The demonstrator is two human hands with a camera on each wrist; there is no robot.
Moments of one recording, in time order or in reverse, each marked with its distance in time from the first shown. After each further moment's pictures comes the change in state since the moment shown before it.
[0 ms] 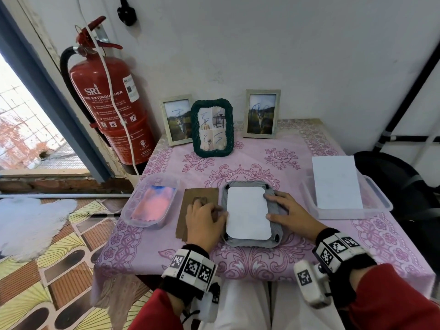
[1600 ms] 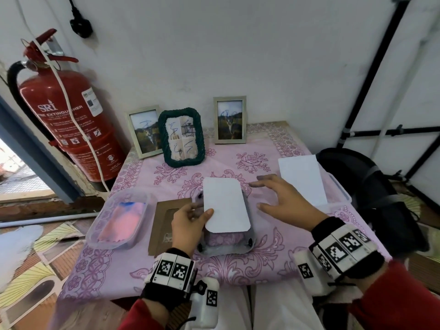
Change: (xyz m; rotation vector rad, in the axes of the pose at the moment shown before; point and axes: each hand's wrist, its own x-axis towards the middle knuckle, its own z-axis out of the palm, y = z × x) left_hand 0.014 0.019 0.015 -0.745 -0.045 -0.061; right_hand -0.025 -0.035 -0.050 -0.330 0.144 -0.202
